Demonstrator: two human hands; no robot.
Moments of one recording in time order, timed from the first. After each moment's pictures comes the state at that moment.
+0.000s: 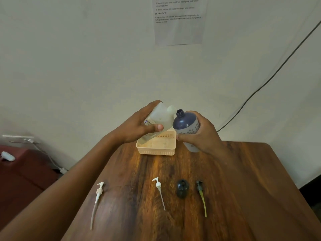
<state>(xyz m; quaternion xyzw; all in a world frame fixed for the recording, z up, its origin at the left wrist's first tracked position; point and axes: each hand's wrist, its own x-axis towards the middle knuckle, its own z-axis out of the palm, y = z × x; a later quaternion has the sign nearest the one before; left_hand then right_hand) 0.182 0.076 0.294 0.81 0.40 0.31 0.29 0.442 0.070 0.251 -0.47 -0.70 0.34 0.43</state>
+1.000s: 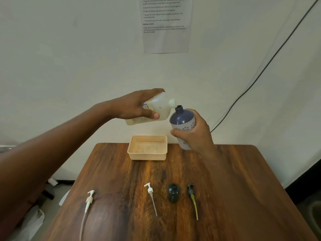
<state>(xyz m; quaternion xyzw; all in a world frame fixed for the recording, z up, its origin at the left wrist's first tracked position) 0.205 0.111 0.376 0.89 0.39 0.15 0.20 0.449 0.058 0.267 -0.48 -0.62 0.32 0.53</state>
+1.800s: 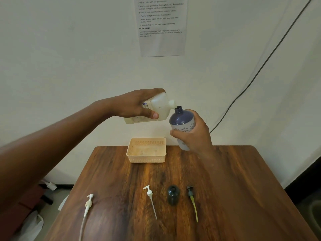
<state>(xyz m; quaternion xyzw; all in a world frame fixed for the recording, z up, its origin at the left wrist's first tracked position) 0.214 0.119 0.387 0.90 0.38 0.12 0.18 0.453 0.057 0.270 -0.49 -0.62 0.31 0.54</state>
